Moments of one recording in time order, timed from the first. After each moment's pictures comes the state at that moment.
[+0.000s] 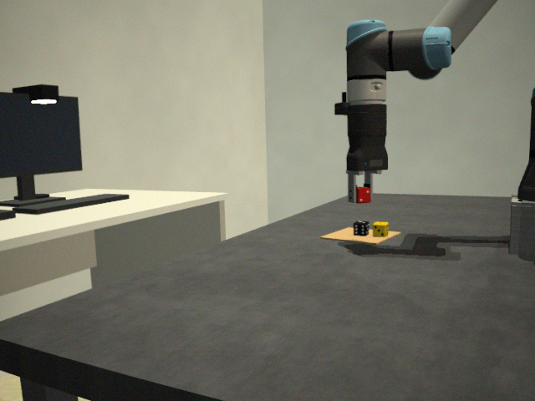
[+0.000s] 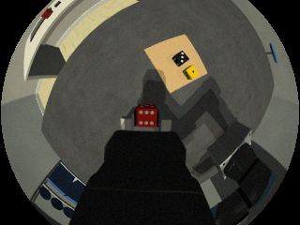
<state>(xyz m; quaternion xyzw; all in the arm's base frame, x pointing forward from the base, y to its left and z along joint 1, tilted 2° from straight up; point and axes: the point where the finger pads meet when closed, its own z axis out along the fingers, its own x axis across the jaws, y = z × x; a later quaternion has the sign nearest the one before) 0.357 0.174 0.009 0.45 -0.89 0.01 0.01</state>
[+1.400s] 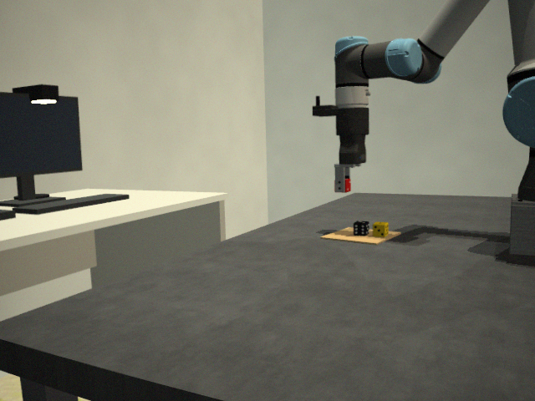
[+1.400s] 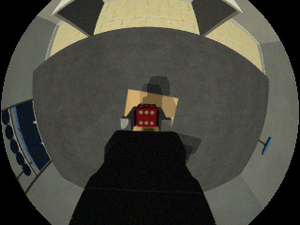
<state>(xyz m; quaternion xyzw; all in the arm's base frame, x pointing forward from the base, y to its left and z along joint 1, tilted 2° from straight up) 0.450 0.041 0.015 0.73 -0.69 0.00 0.02</state>
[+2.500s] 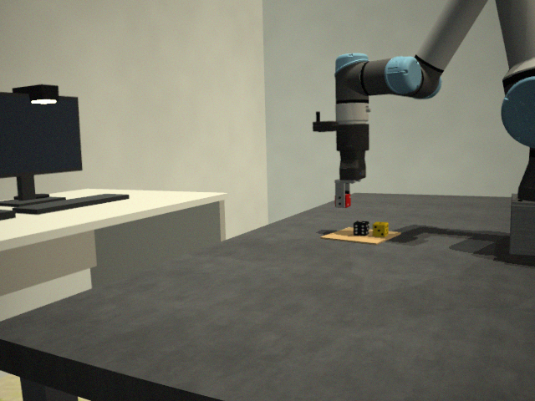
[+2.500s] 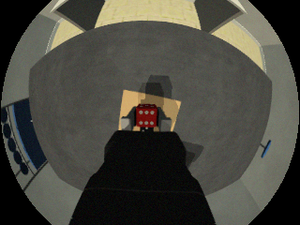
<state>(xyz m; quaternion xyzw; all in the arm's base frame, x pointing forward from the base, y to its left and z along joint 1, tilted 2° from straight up) 0.451 0.036 -0.021 0.73 -0.68 0.00 0.02</state>
